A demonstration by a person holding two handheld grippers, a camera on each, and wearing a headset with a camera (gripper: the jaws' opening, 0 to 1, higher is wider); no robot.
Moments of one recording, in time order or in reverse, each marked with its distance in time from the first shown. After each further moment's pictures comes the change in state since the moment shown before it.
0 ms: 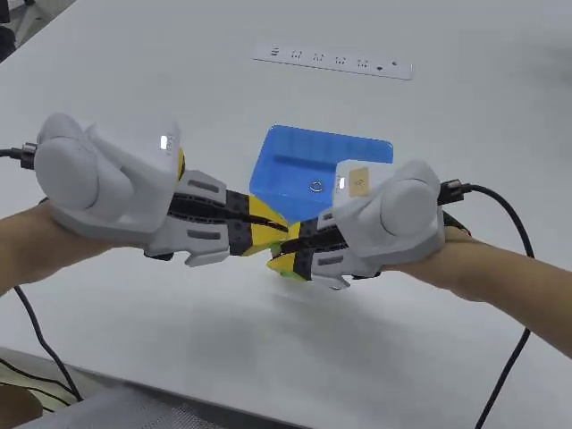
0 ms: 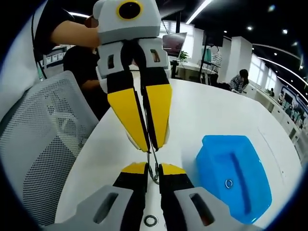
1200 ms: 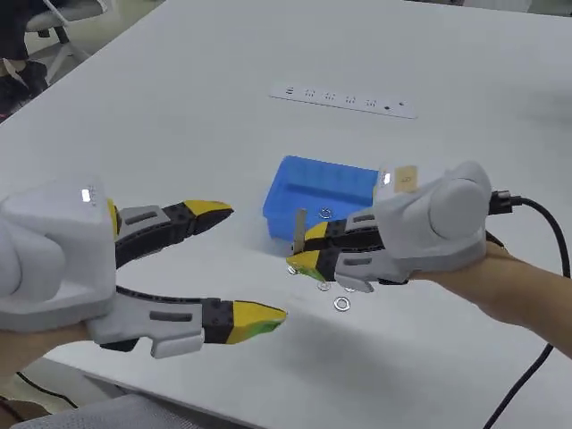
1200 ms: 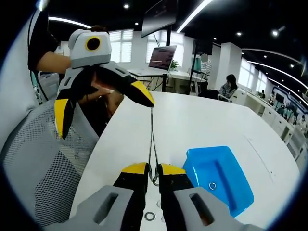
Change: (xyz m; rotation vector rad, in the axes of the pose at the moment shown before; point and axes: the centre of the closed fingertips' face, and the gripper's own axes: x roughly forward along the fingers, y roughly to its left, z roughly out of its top) left arm -0.060 -0.024 0.022 -0.258 -0.148 0.299; right arm -0.043 -0.008 0.035 0.027 -0.083 -0.076
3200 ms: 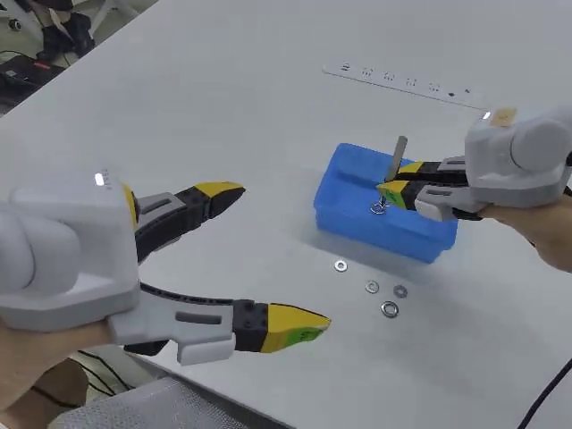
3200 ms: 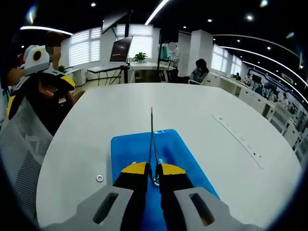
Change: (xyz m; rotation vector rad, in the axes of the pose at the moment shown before) left arm -0.018 0.031 -0.012 -0.178 -0.044 0.102; right arm 0.017 -0.126 -0.046 0.156 0.069 -0.212
